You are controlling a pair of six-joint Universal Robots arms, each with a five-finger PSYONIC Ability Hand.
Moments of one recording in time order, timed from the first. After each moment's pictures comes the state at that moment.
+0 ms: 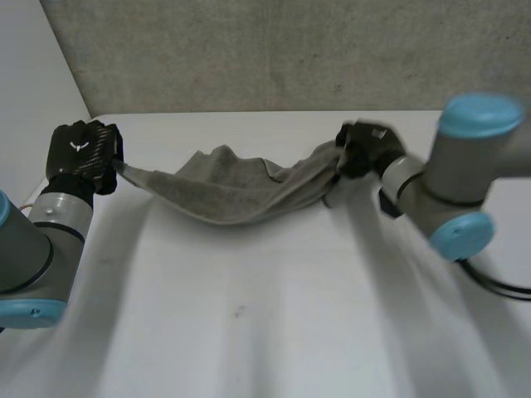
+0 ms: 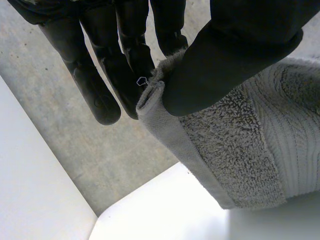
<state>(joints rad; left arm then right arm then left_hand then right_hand) 4.51 -1.85 -1.82 3.80 -1.51 3.38 1.96 -0.85 1.02 -0.03 1.40 3.21 1.21 1.22 1.22 1.22 1.04 0.94 1.18 1.18 1.19 0.97</state>
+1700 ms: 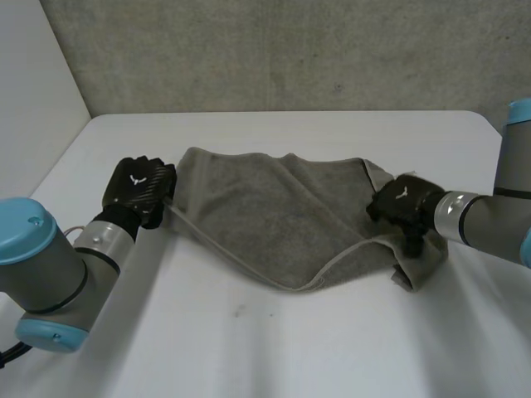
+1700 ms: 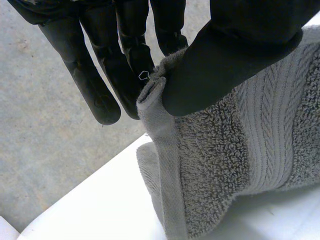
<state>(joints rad) 4.42 -1.96 -1.83 3.78 -1.39 3.45 1.77 -0.95 1.20 0.36 1.21 2.24 1.21 1.22 1.22 1.22 1.04 0.40 0.44 0.44 0.44 0.27</state>
